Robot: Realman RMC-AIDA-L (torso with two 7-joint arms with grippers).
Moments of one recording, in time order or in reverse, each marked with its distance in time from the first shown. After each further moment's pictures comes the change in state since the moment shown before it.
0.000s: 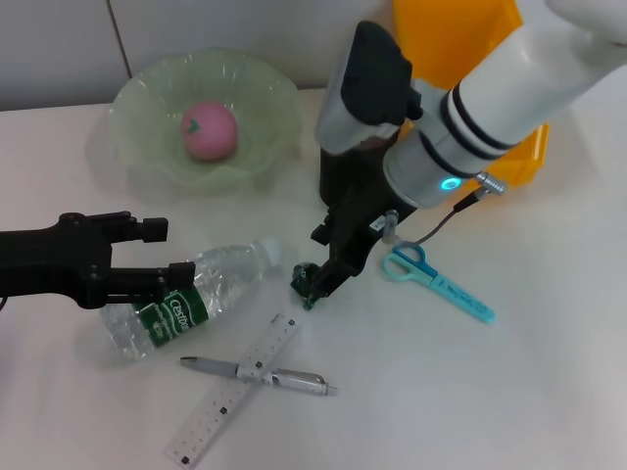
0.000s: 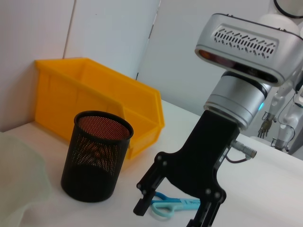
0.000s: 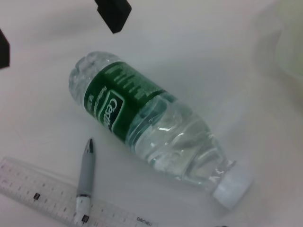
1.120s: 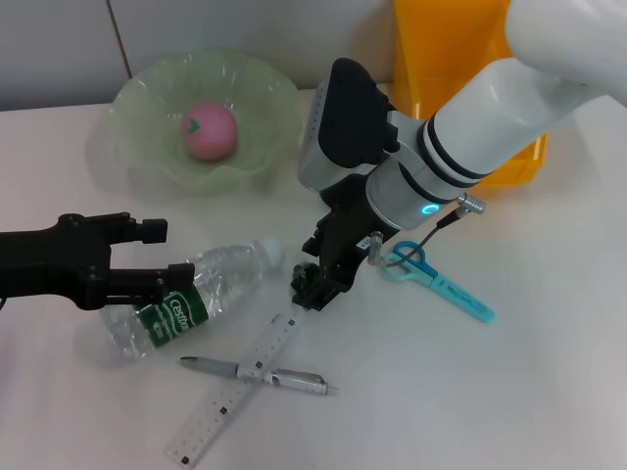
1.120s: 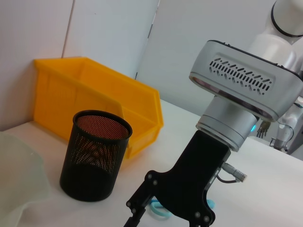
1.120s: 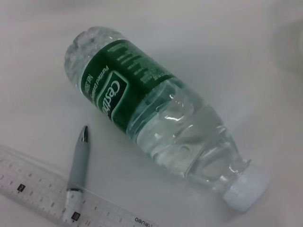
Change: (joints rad) left arm 0.001 0.001 0.000 0.002 0.000 0.004 -0.003; right arm 0.000 0.005 -0.159 0.063 0.081 0.140 -0.017
